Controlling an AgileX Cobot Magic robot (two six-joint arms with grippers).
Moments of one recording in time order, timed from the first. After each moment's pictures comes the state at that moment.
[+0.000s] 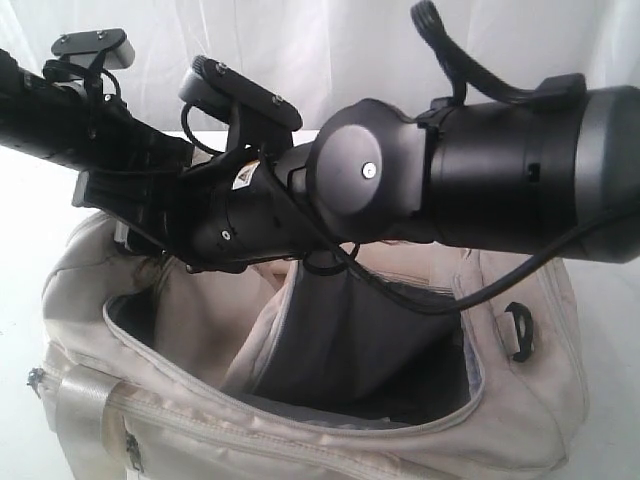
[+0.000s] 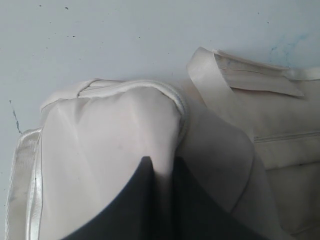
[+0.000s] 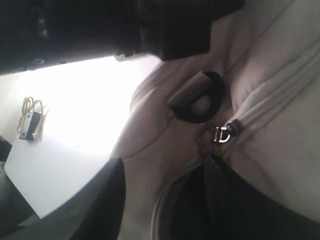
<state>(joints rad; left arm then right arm) -0.16 1.57 -1.14 -0.58 0.51 0.47 0.92 1.65 -1.17 0.60 0.18 0.21</state>
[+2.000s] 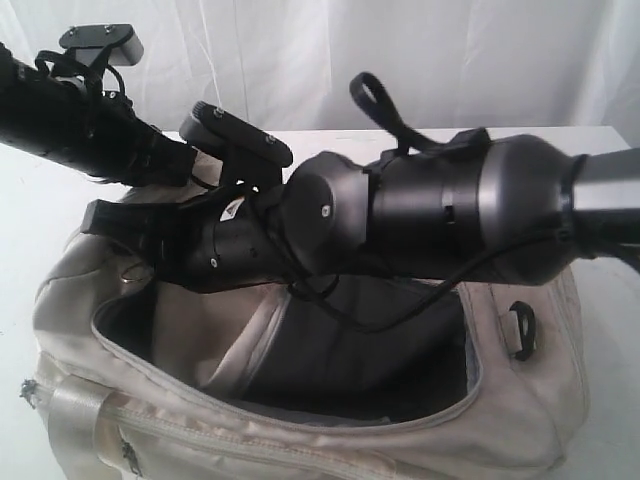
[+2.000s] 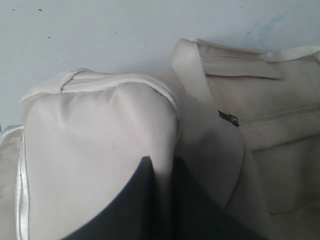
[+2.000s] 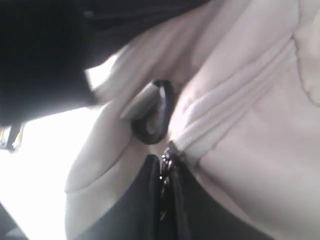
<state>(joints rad) -0.19 1.53 -1.14 -0.58 0.57 0.53 0.94 1.74 -1.16 0.67 0.11 0.16</state>
